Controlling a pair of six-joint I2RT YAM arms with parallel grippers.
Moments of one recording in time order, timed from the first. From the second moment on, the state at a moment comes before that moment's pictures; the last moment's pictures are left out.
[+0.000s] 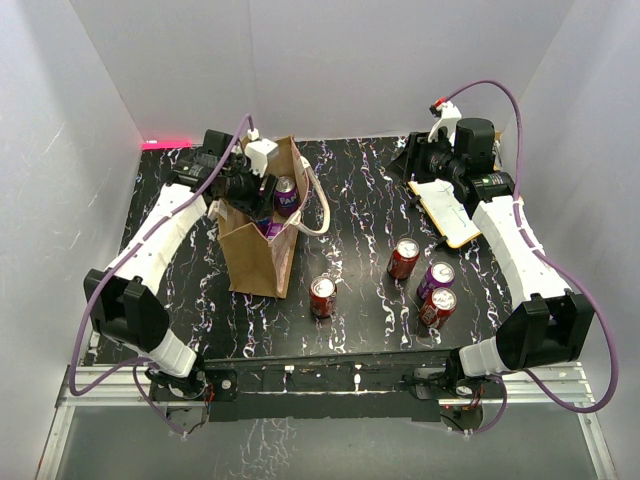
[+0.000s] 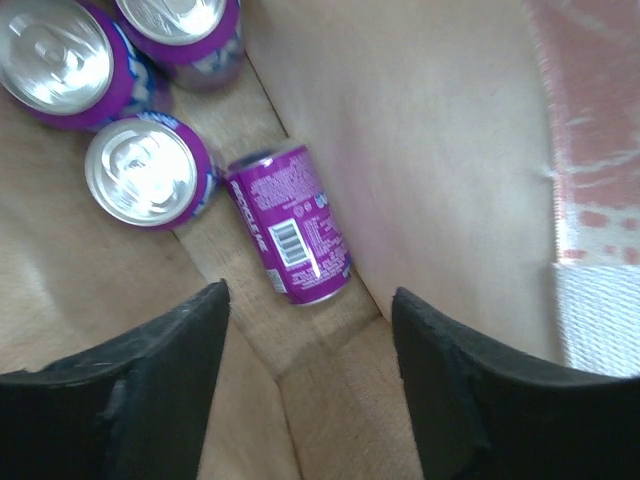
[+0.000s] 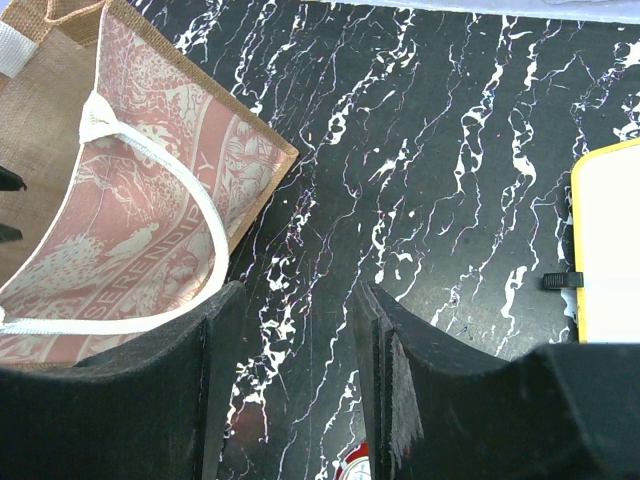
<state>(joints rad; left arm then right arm) -0.32 1.57 1.53 -0.87 0.32 0.20 0.11 1.41 1.37 -0.36 -0.46 0.18</state>
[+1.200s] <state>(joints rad) -0.37 1.82 1.28 -0.74 0.18 -0.08 0.11 1.41 1.36 -0.36 -0.45 0.16</state>
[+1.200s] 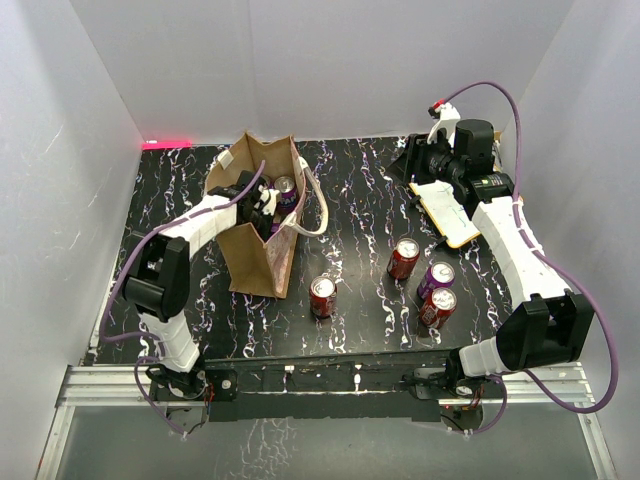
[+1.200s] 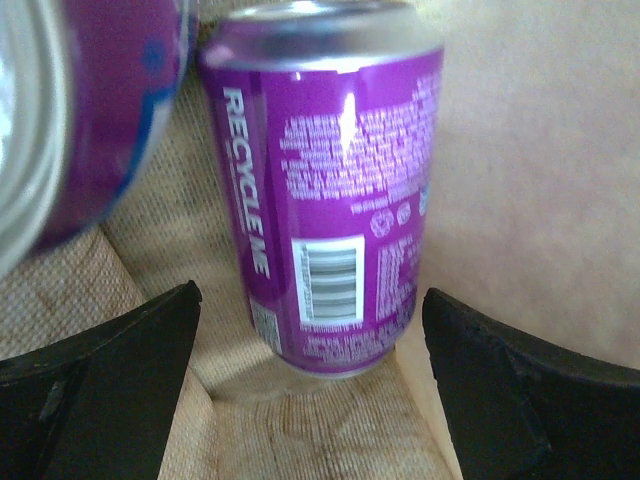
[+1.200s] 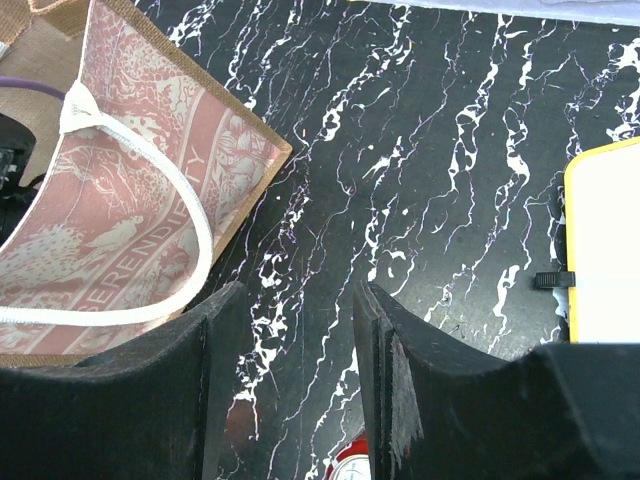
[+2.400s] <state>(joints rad) -0.40 1.75 1.37 -0.75 0.13 0.13 0.11 1.41 1.32 -0.35 -0.44 0.14</state>
